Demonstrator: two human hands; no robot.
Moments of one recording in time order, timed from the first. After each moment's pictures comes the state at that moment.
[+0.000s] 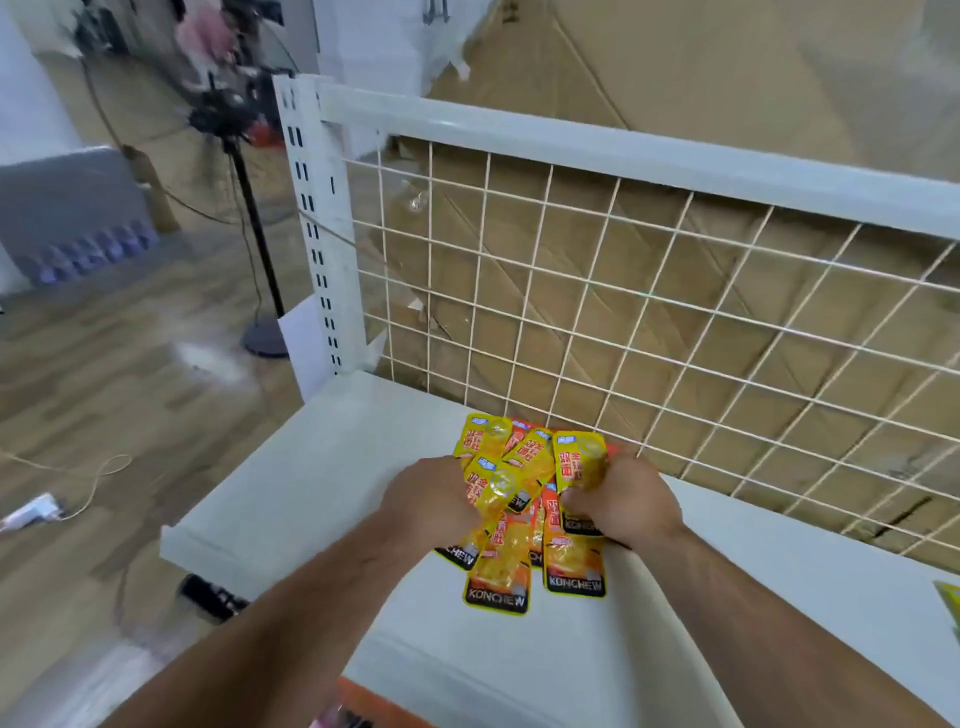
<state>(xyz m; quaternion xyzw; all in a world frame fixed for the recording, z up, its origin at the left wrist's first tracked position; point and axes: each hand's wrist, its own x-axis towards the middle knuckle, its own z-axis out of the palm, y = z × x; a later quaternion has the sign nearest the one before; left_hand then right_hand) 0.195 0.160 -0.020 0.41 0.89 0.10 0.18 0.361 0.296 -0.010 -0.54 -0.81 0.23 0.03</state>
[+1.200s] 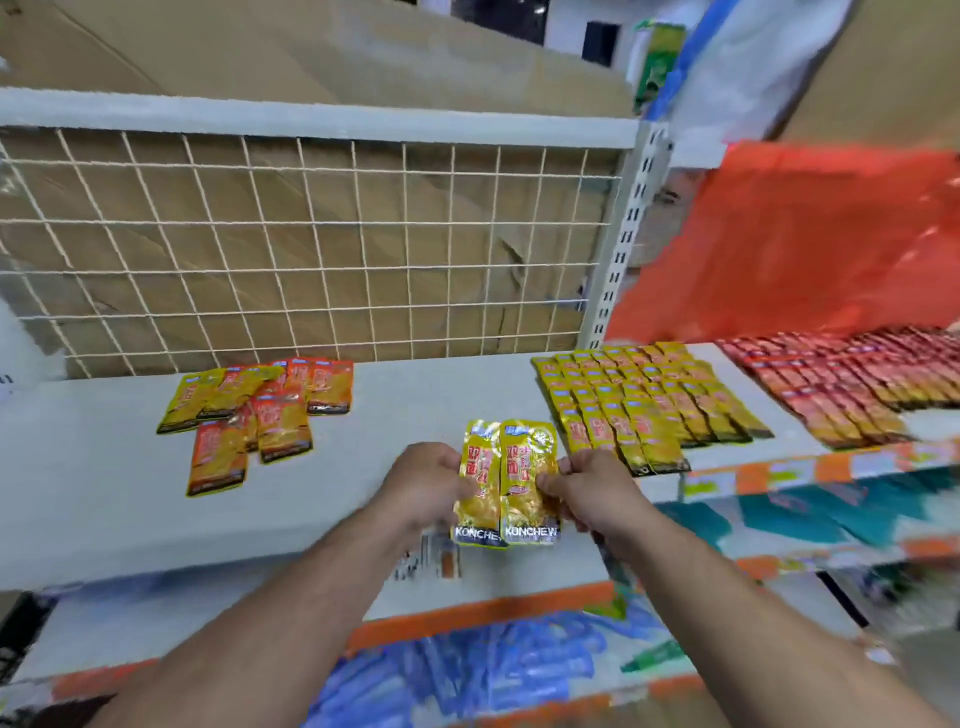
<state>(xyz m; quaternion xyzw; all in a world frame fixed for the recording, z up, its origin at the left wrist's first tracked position) 0.525 0.135 -0.008 0.45 0.69 0.34 0.46 0.724 0.164 -0.006 -0.61 -0.57 0.47 0.29</state>
